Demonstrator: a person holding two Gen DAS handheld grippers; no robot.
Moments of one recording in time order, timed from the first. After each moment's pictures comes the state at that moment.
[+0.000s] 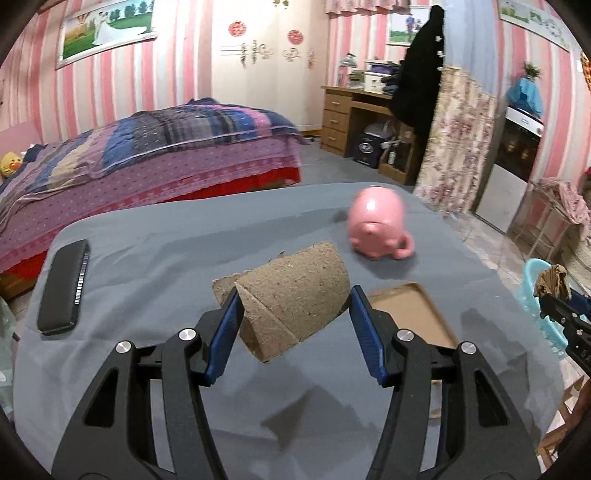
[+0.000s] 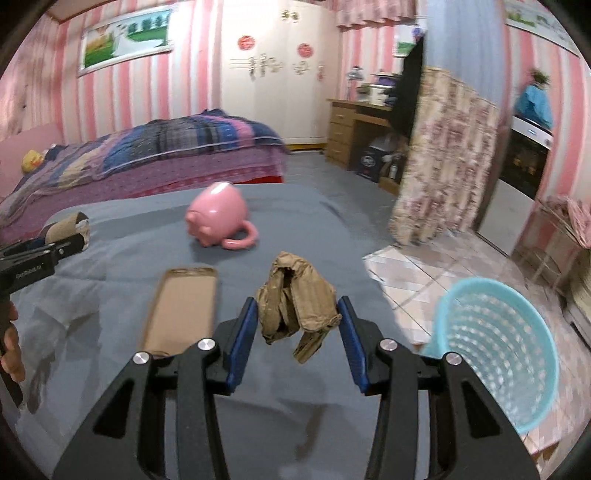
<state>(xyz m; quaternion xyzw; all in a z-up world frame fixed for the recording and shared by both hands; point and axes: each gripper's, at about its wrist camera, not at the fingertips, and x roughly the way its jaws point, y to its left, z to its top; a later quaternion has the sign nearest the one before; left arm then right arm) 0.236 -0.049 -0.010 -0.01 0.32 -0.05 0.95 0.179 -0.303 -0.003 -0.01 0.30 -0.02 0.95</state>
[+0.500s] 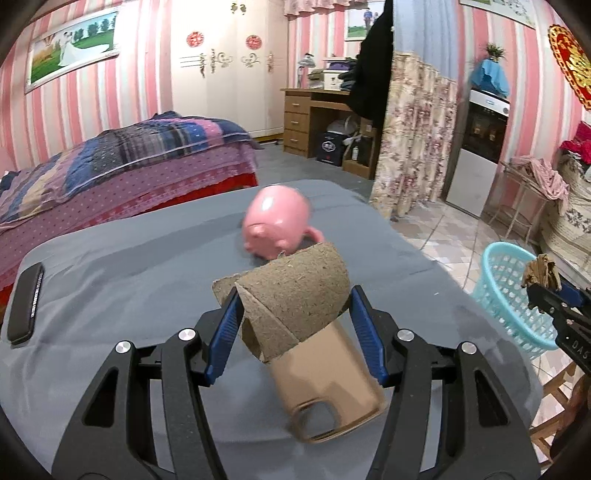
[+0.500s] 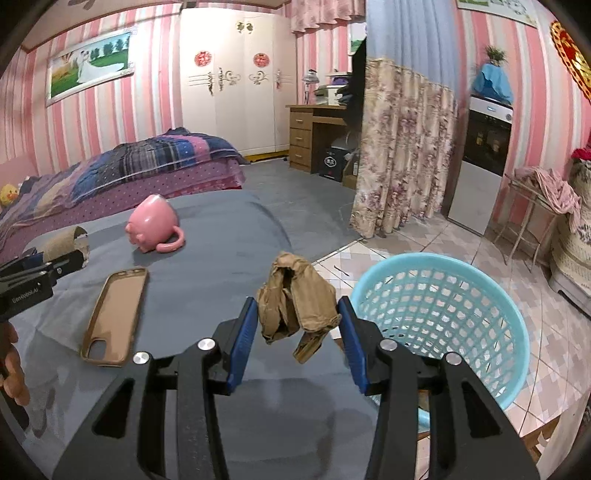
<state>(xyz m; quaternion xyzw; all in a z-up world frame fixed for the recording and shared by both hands) 0.227 -0.153 -0.010 0.02 0.31 -0.10 0.95 0.163 -0.393 -0.002 0.03 0.29 -0.07 0.96</state>
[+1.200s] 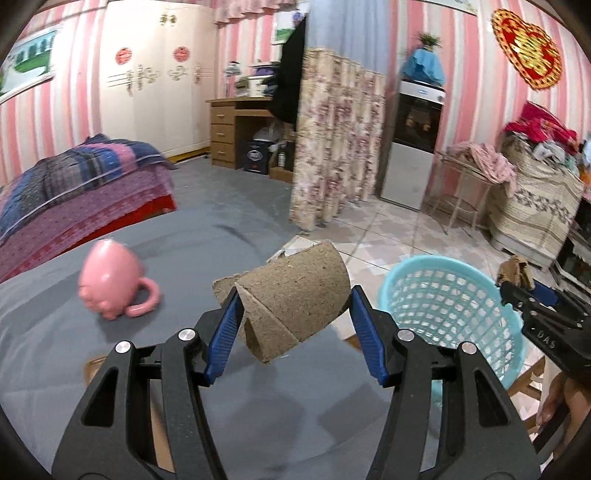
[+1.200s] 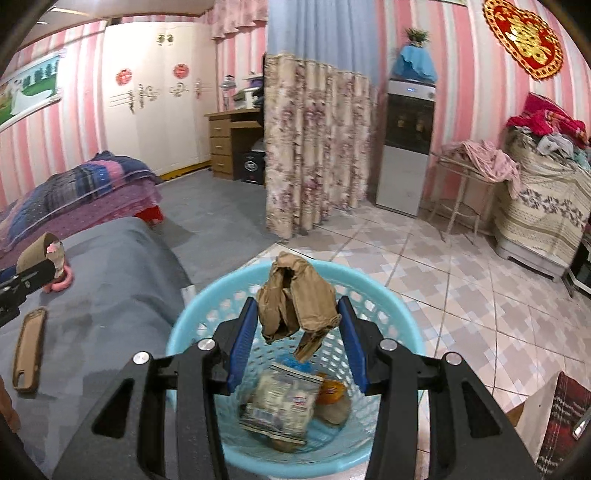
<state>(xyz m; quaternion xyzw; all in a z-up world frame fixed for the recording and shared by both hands) 0.244 -0.309 -0.002 0.04 0.29 -0.23 0.93 0.158 -0.530 -0.009 0.07 0.28 -0.21 0.93</state>
